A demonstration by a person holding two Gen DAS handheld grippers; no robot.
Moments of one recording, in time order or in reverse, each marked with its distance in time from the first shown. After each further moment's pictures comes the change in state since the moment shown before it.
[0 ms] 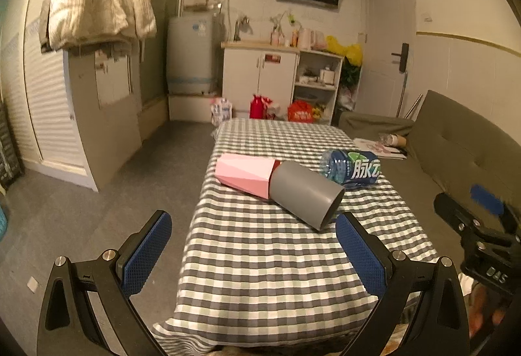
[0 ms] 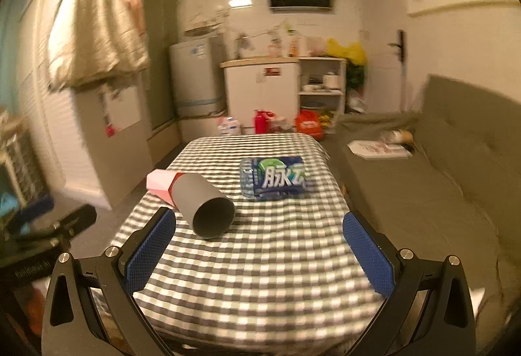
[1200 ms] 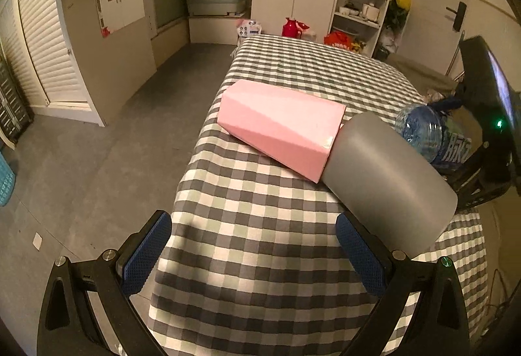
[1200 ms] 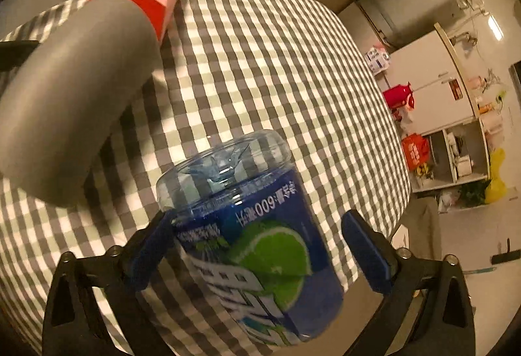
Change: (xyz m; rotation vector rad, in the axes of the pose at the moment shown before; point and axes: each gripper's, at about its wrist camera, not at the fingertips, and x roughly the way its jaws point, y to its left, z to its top) left arm 0.143 0.002 0.012 -0.107 0.353 0.098; right arm 0.279 0.030 0.016 -1.048 0.531 0.350
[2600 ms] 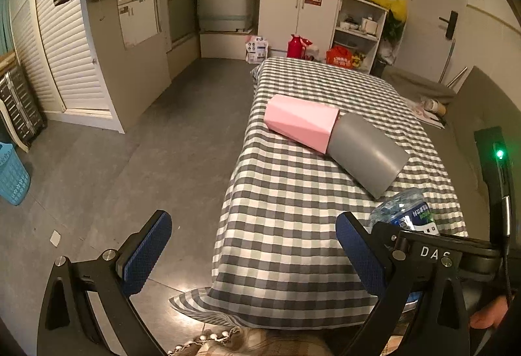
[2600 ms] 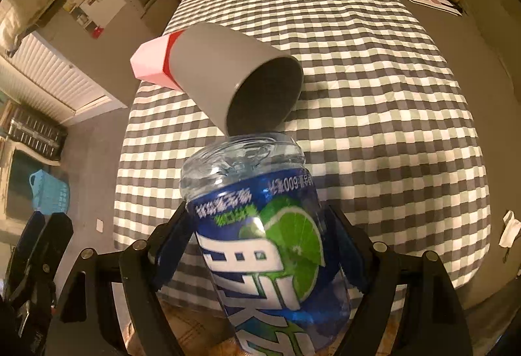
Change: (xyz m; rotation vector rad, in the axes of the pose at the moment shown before) left arm -0.094 0.039 -0.032 0.007 -0.065 0.014; right arm -0.082 0.105 -0.019 1.278 0.049 0.299
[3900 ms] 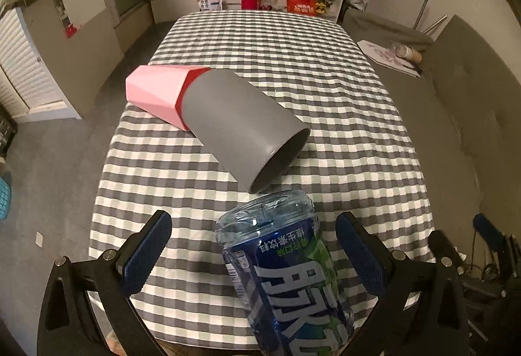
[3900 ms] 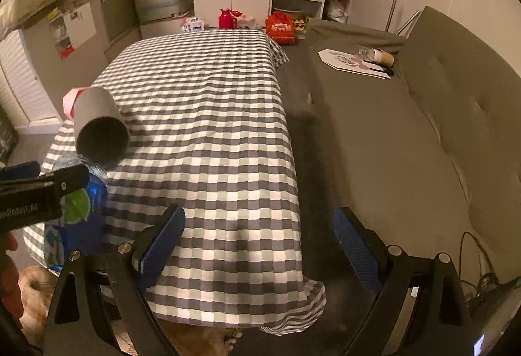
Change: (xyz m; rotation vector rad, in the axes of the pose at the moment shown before) left arm 0.056 -0.137 0.012 0.112 0.237 -0.081; right arm -0.076 -0.136 -0.022 -0.106 -0.300 -0.284
